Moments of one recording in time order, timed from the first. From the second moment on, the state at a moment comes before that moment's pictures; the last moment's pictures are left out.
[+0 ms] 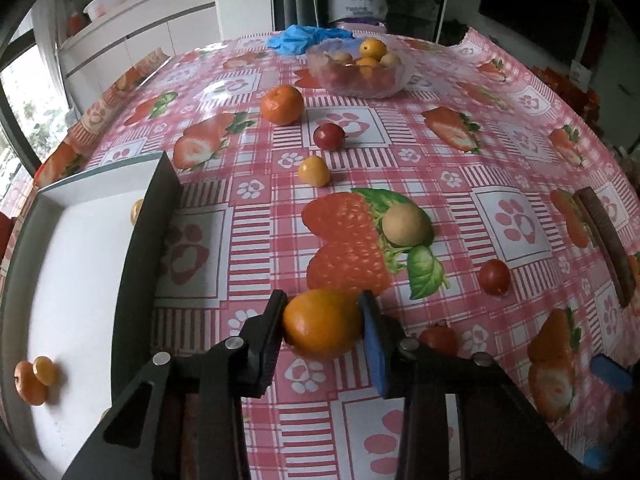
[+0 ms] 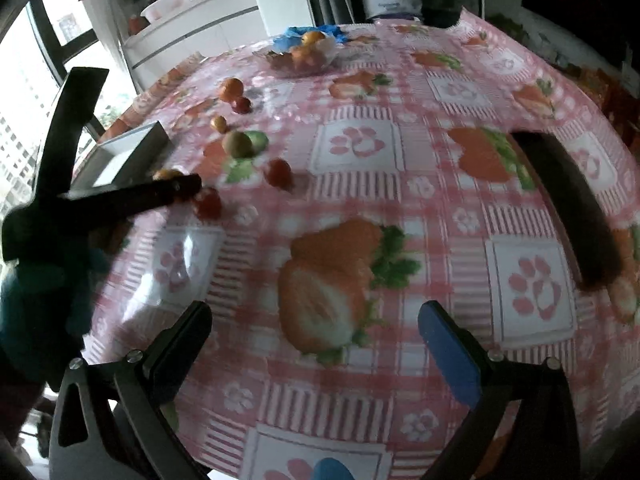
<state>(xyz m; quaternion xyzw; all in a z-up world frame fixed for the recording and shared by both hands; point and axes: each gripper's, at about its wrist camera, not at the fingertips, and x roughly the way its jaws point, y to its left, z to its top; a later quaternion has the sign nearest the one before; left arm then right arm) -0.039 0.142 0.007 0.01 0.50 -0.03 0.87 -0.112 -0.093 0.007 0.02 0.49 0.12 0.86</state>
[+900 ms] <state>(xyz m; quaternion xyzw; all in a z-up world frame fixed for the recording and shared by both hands) -0.110 0.242 0.068 -0.06 0.41 0.00 0.91 -0.047 0.024 0.009 -0.06 0.49 0.16 0.85</state>
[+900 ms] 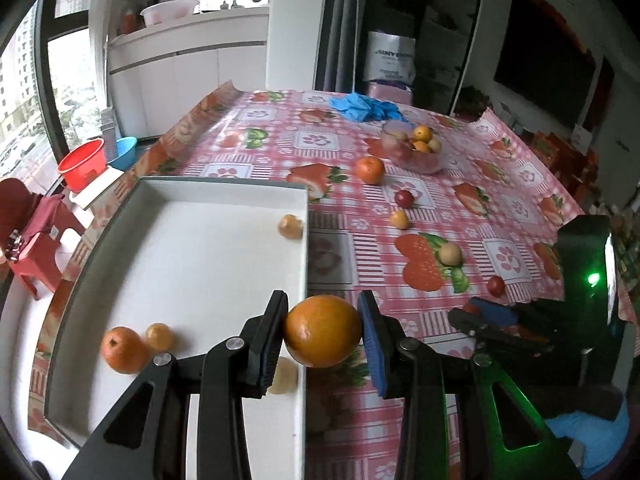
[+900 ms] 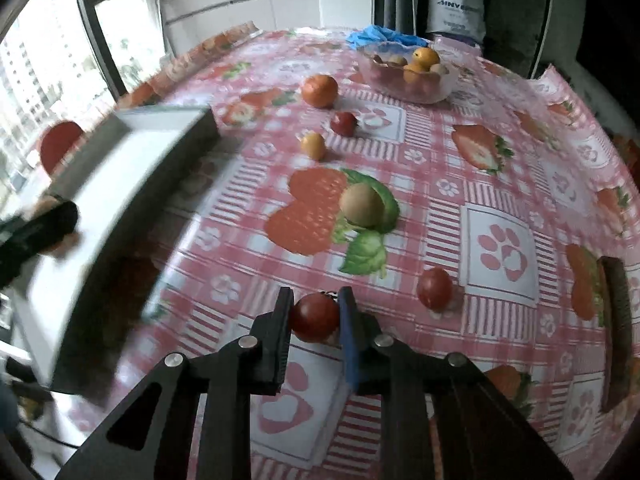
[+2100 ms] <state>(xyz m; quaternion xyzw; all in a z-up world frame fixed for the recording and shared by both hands) -0.118 0.342 0.039 -0.09 0.41 0.09 0.90 -0.035 0.186 0.037 -0.07 0.50 0.30 0.81</state>
